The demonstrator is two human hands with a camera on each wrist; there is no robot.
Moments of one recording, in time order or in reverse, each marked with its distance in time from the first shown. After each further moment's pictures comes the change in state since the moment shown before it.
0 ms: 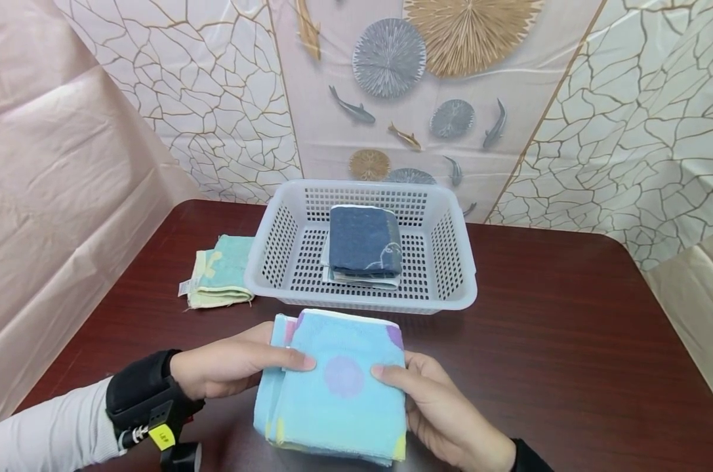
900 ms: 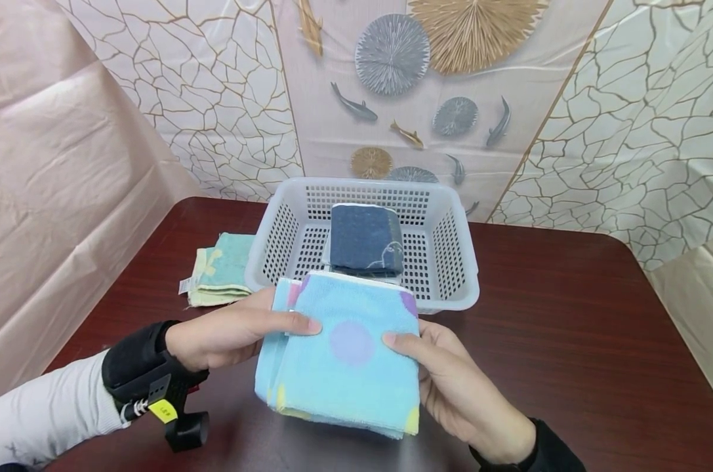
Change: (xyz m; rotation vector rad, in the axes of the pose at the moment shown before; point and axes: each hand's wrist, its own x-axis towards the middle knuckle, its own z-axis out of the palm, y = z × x) left_hand 0.003 0.043 0.004 0.043 0.017 0.077; right_hand -0.001 -0.034 0.002 -0.005 -0.015 -0.108
